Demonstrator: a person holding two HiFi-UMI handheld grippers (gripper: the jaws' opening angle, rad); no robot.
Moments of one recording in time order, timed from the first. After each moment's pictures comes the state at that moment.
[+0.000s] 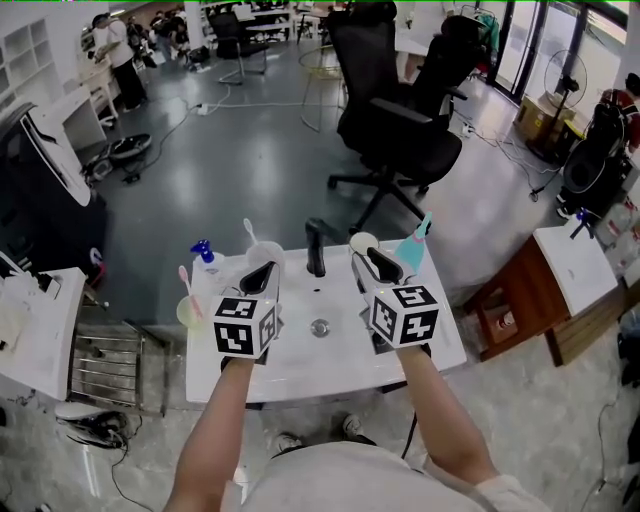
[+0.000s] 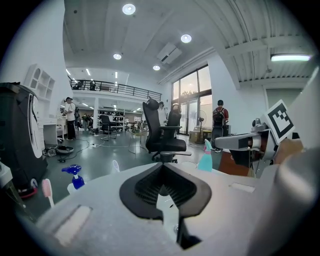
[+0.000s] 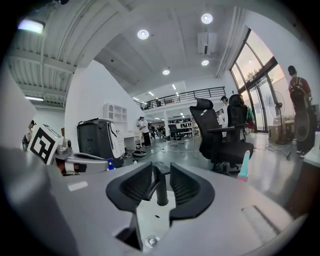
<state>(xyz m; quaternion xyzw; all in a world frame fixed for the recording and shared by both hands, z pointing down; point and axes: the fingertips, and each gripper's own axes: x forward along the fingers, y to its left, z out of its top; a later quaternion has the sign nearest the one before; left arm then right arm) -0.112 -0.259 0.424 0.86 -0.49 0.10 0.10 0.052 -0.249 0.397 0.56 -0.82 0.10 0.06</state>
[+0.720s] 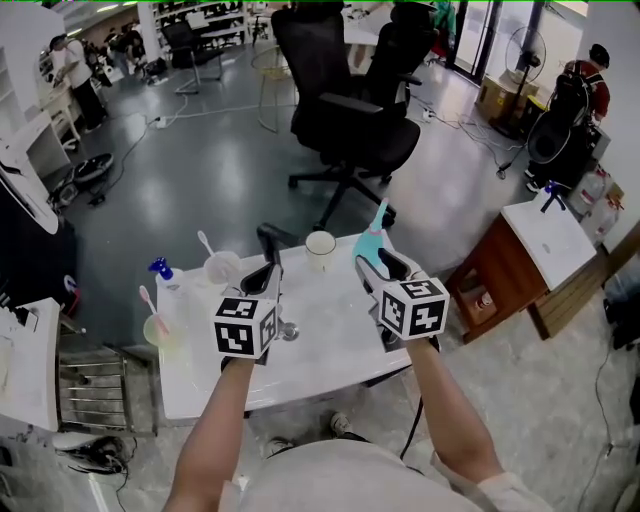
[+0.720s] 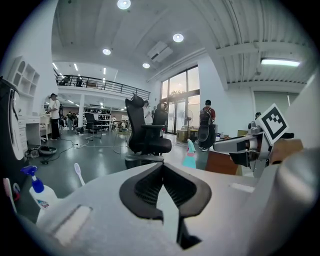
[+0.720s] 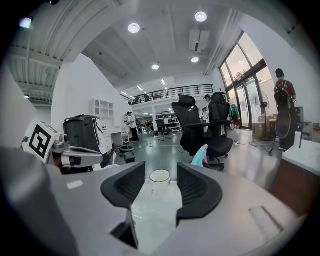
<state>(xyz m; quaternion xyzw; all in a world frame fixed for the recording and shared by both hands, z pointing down) -0.012 -0.262 0.424 0.89 -0.42 0.11 0.10 0.166 -0.234 0.410 0.61 -0.78 0.13 0.09</state>
